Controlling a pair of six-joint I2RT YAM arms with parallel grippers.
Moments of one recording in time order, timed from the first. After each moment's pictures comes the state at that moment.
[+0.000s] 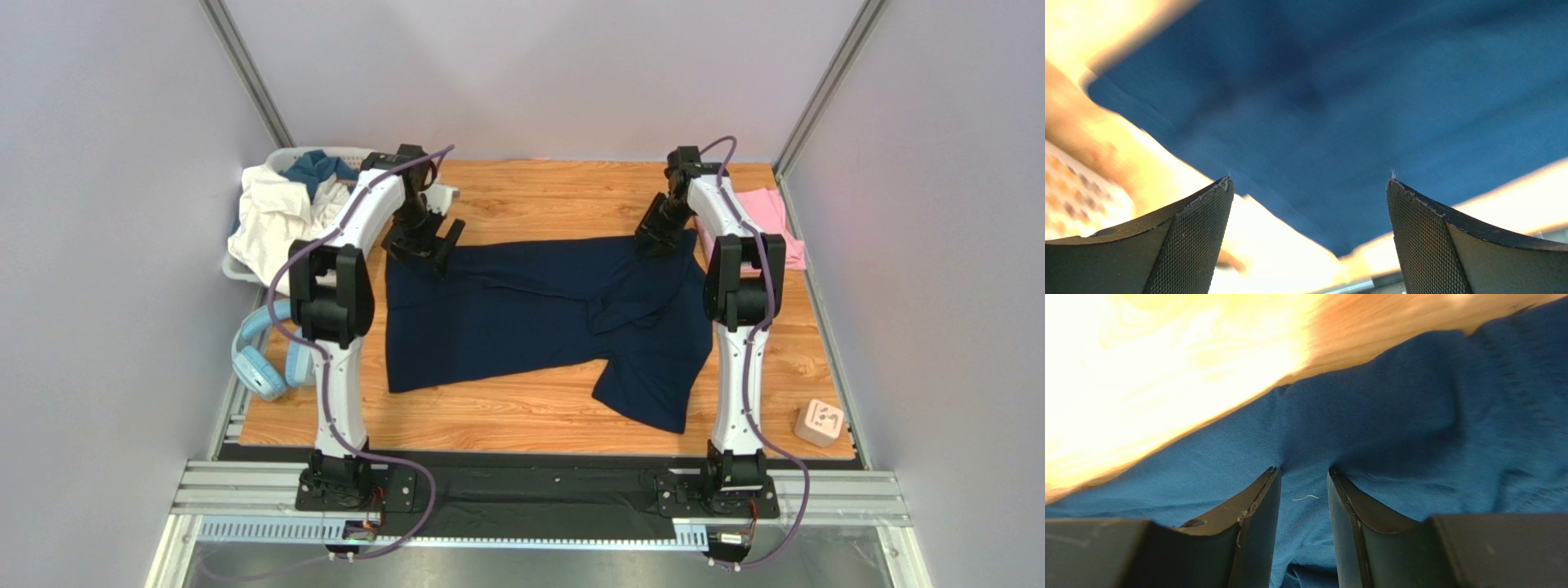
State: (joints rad) left arm -0.18 2.22 2.01 -1.23 0.14 0.23; right arm 0.03 2.43 2.14 -1.00 -0.19 0.59
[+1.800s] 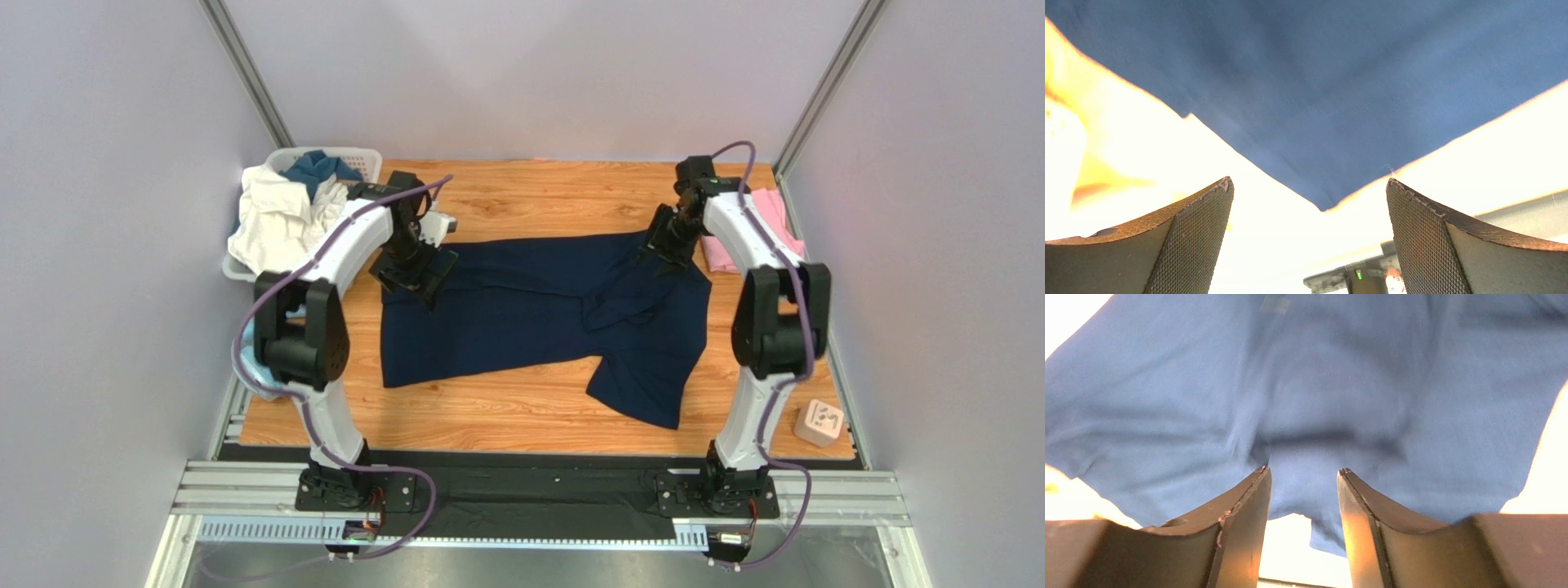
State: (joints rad) left arm -0.21 1.91 1.59 -1.14 0.10 0.28; right arm 0.08 2.01 1.68 -0.94 -0.19 0.56
